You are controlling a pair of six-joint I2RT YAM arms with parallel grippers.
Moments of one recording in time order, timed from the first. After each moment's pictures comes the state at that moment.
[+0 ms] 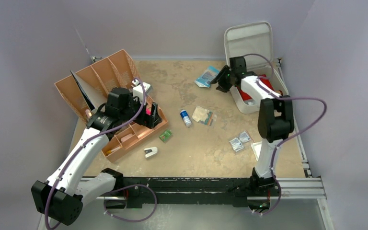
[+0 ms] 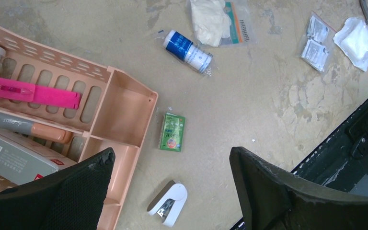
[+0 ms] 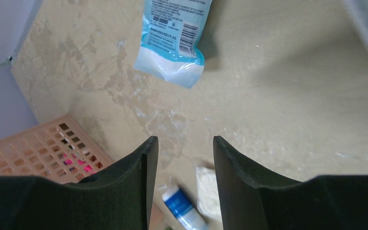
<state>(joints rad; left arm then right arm) -0.36 1.01 0.95 -0.57 0.34 -0.07 0.19 1.94 1.53 -0.41 -0.18 0.86</state>
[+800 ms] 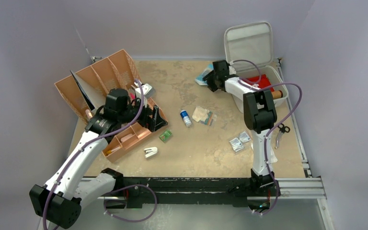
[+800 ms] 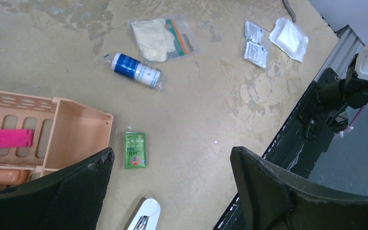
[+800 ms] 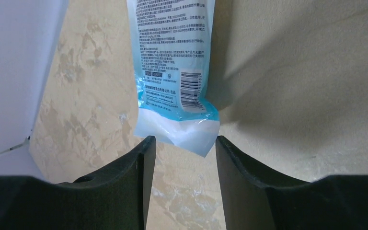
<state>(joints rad) -0.37 0.98 0.93 -0.49 0.55 -0.07 0.30 2.21 1.66 -0.23 0.09 1.13</state>
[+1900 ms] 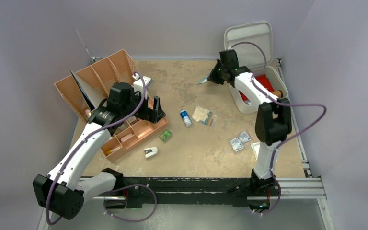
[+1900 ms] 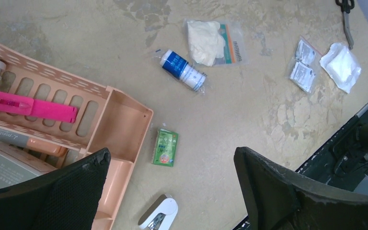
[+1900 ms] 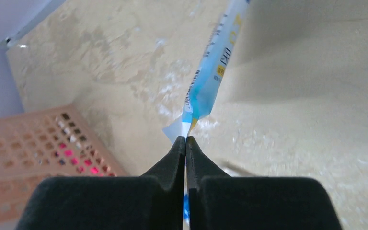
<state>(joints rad) -0.37 1.07 1.01 -0.54 0.33 -0.13 0.30 2.00 1.66 -0.41 -0.04 0.80</state>
